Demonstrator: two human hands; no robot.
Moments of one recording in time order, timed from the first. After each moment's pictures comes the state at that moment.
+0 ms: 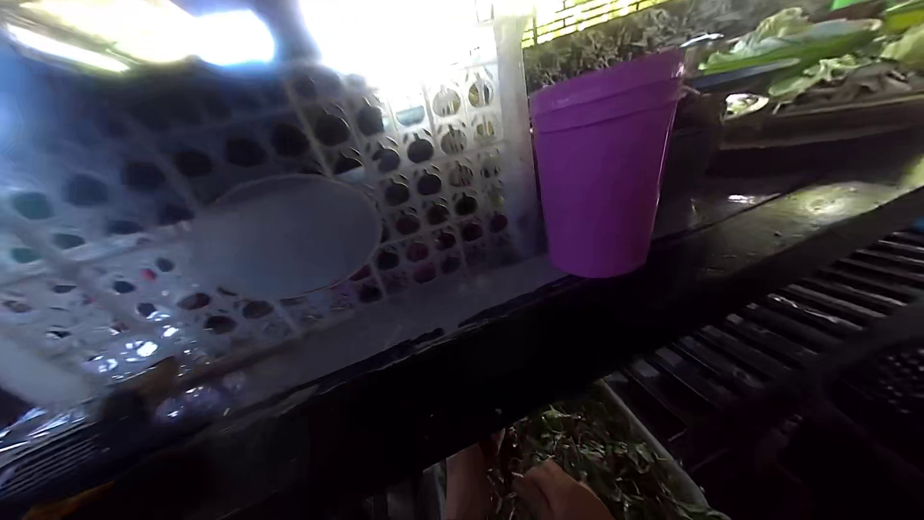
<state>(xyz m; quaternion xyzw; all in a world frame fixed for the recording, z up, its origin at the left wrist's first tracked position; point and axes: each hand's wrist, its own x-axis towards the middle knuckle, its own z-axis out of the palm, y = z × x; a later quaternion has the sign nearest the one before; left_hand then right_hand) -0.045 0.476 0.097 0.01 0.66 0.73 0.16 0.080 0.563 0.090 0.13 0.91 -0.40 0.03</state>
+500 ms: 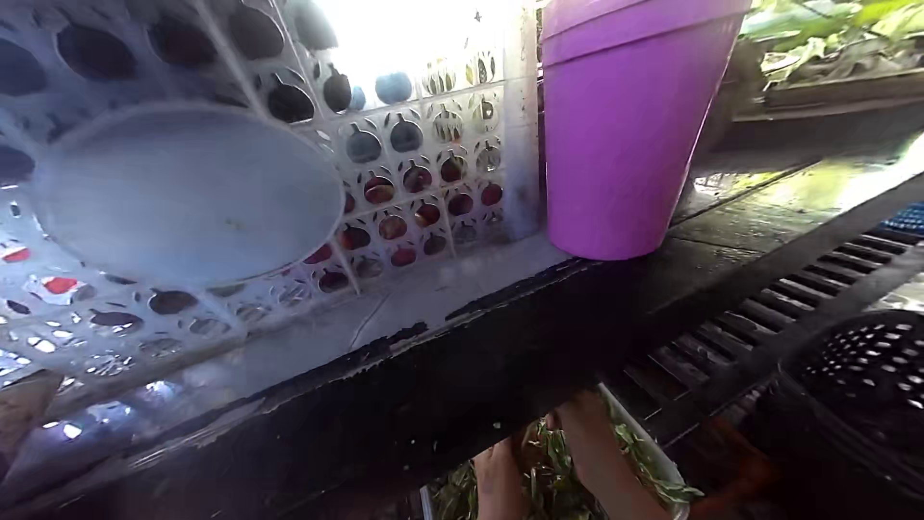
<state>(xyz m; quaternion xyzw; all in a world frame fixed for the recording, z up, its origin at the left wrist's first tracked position) -0.023 0.504 0.030 0.05 0.62 0.74 0.27 0.022 0.621 0.063 0.23 0.55 -0.74 -0.32</state>
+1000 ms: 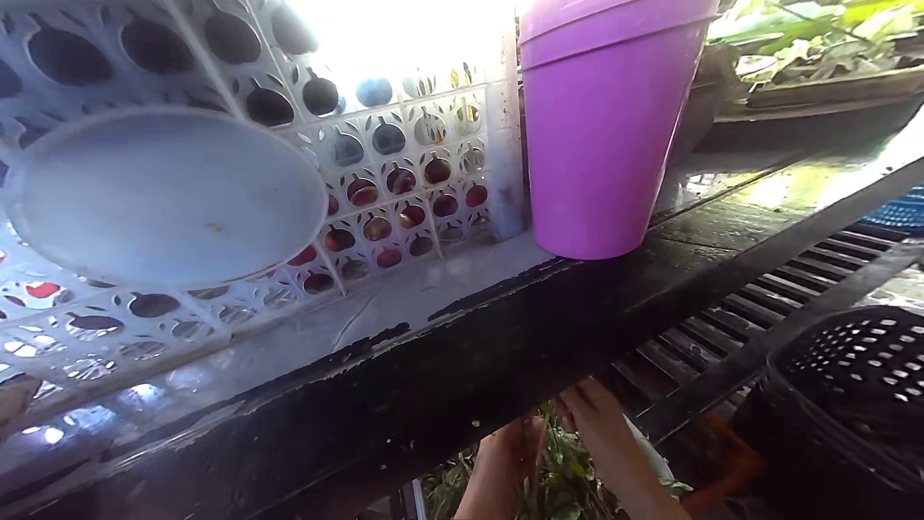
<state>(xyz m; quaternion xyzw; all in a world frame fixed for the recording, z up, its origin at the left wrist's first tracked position) -0.036 0.506 0.041 0.09 0.57 0.70 0.42 0.037 0.644 0.064 0.20 0.63 -0.68 -0.32</state>
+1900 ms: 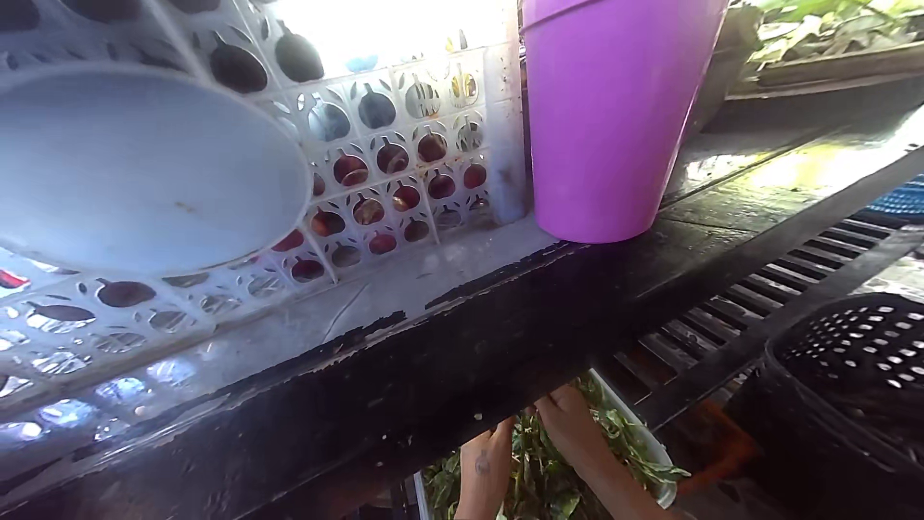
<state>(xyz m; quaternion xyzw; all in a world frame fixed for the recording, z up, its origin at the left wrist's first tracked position) -0.044 0.495 0.018 0.17 0.79 0.55 0.20 0.024 0.626 0.047 0.20 0.72 -0.62 -0.24</state>
